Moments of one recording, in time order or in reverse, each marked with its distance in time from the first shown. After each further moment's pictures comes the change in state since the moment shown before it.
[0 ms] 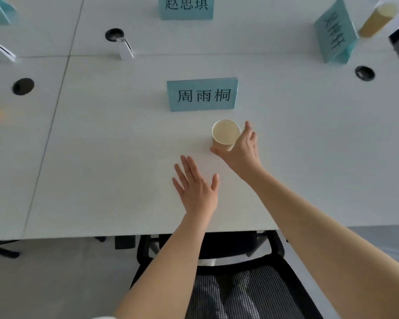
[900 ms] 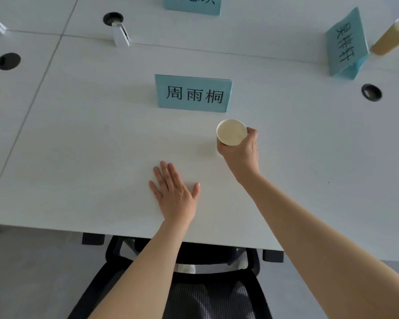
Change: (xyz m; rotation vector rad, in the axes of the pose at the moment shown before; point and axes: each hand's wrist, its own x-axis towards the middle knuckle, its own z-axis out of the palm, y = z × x) left_hand 0.011 0.000 0.047 0.252 0.108 -0.091; right_hand 0.050 0.040 -0.017 0.204 0.109 0.005
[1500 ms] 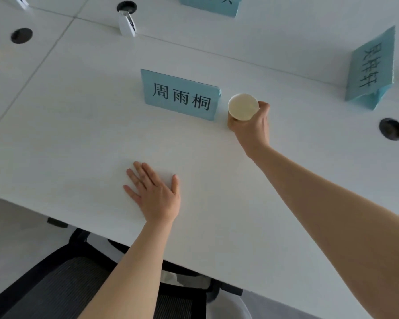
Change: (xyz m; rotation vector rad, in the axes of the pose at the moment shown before) left_hand 0.006 0.072 0.012 -0.079 0.080 -0.374; right_hand 0.144 -0.001 -0.044 -0.026 -0.130 -0.201
